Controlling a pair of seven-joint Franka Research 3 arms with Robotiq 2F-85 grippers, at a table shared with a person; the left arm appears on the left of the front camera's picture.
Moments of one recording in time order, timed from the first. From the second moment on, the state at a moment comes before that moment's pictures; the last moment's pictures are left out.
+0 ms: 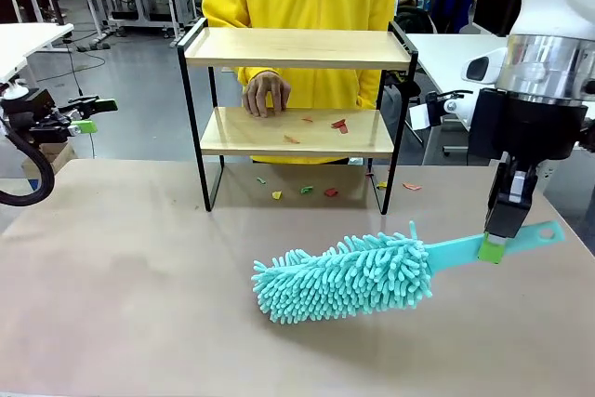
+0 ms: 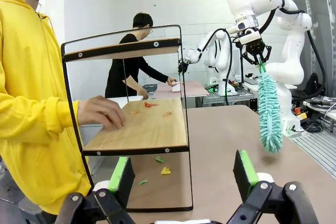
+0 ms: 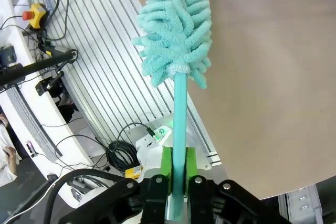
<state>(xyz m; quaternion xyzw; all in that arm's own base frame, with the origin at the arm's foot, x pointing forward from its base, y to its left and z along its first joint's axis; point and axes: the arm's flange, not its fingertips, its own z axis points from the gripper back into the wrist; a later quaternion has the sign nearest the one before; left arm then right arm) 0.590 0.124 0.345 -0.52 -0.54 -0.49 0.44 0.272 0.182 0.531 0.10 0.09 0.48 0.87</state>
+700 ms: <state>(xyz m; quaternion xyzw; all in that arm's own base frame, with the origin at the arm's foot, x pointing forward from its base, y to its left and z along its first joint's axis) 0.590 0.124 0.345 -0.52 -0.54 -0.49 0.44 0.272 0.182 0.531 0.10 0.09 0.48 0.87</state>
